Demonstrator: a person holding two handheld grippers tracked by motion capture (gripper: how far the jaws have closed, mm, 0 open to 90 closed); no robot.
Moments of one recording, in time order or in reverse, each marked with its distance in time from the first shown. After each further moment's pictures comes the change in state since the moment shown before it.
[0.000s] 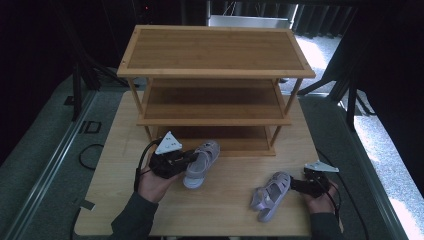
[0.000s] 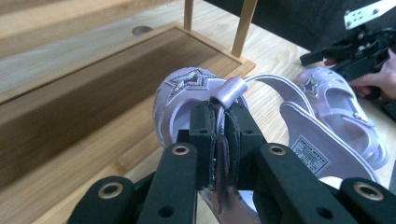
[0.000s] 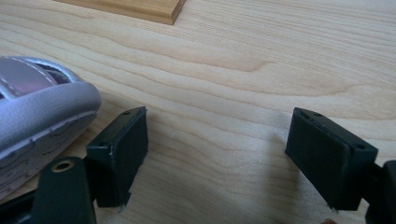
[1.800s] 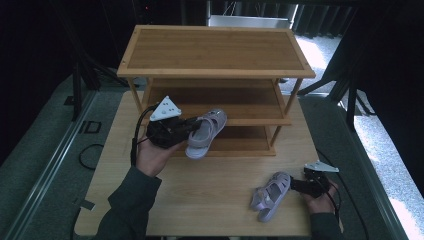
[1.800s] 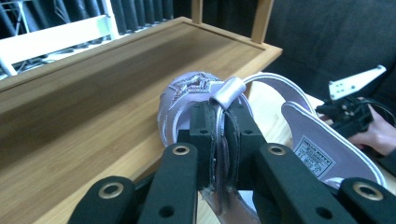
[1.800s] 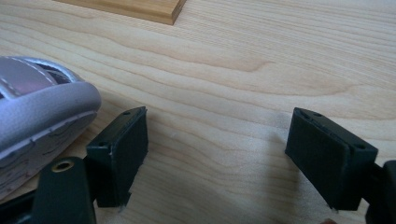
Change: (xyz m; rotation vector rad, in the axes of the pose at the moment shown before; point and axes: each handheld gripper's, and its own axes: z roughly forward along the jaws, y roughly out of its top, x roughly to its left) left arm 0.009 0.083 -0.025 -0.121 0.025 0.063; right arm 0.000 0.000 0.000 -0.001 0.000 -0.001
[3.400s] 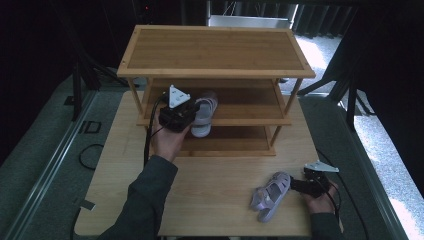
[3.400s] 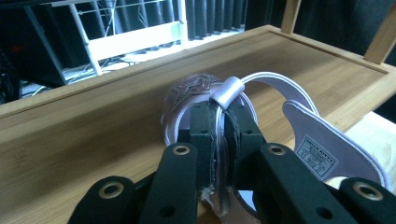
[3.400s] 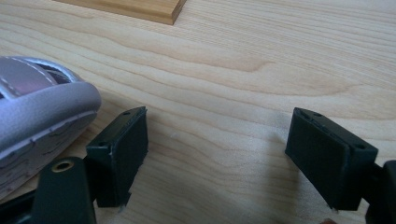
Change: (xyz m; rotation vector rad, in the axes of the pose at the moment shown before) left arm 0.025 0.003 0.054 -0.035 0.288 -0.067; right arm 0.000 0.000 0.000 0.000 0.000 0.000
